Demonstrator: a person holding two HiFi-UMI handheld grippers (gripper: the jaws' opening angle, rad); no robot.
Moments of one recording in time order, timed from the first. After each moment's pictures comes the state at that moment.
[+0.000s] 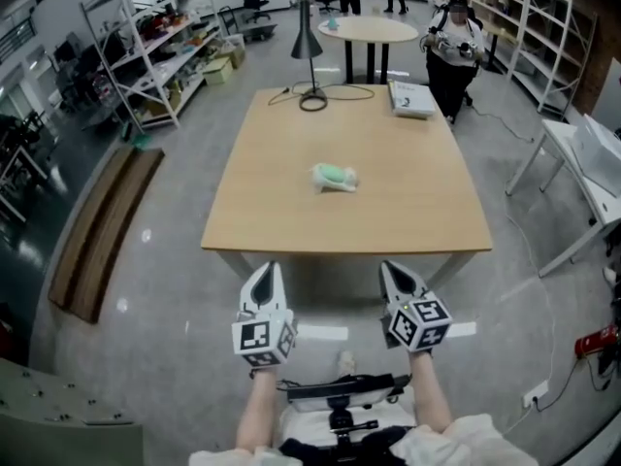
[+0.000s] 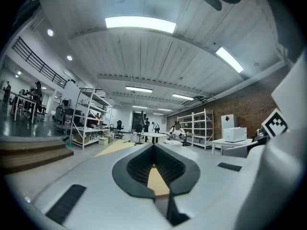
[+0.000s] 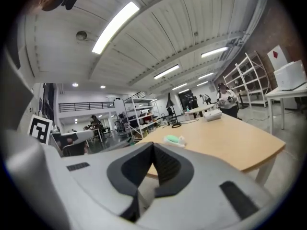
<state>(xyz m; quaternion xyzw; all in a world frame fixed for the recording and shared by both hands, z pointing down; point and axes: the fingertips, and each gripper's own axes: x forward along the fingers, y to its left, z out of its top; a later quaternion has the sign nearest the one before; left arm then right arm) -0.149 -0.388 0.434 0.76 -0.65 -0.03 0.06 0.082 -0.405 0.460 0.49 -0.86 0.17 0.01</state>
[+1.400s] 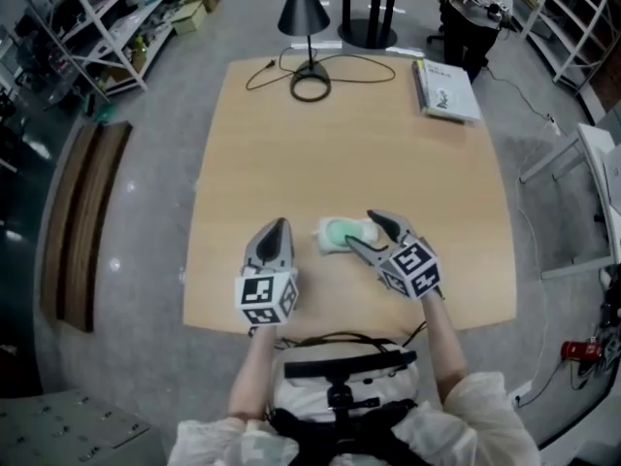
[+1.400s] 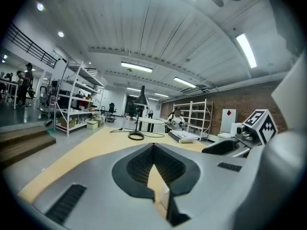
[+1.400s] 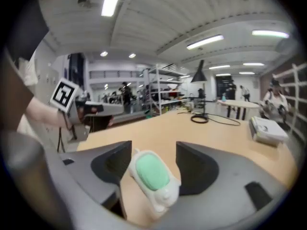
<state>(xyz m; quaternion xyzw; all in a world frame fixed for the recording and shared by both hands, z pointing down) -0.172 -0.817 0.502 0.79 -0.60 0.03 0.13 -0.021 -0.814 0.531 0.31 -0.92 0.09 0.21</state>
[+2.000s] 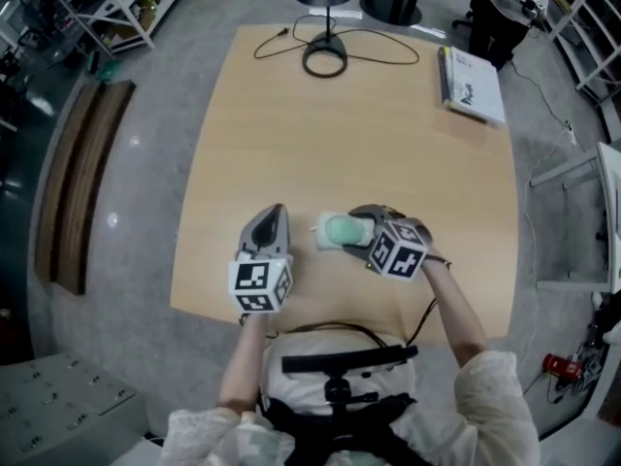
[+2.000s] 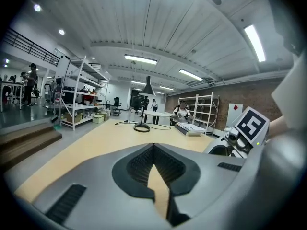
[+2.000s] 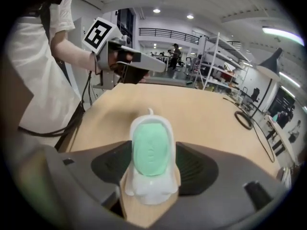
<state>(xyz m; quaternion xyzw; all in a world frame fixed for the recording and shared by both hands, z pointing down) -0.181 -0.851 0.538 0.77 -0.61 0.07 0.16 -0.046 -0.816 0.624 0.03 -0.90 -0.04 0.44</state>
